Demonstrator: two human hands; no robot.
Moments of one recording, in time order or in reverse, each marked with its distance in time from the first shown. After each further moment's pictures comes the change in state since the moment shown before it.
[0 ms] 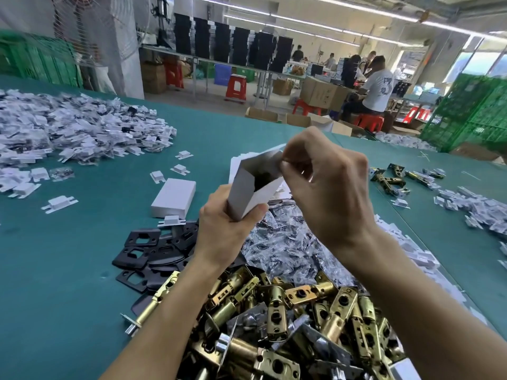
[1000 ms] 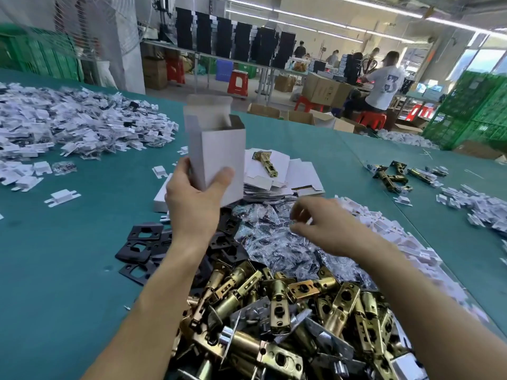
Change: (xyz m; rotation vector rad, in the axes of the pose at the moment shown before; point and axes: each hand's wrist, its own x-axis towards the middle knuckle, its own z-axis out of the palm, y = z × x) left_hand 0.021 0.015 -0.029 -0.095 0.288 -0.115; right_hand -0.042 0.064 0.021 -0.106 -0.830 0.455
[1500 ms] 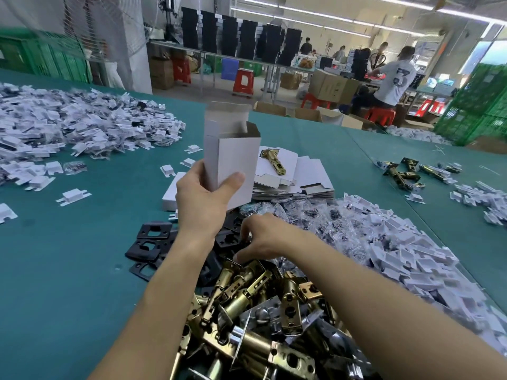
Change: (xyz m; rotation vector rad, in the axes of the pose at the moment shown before) left_hand 0.009 -0.011 0.000 -0.036 -0.086 -0.050; right_hand 0.045 -0.062 0.067 -0.050 -0.373 -0.022
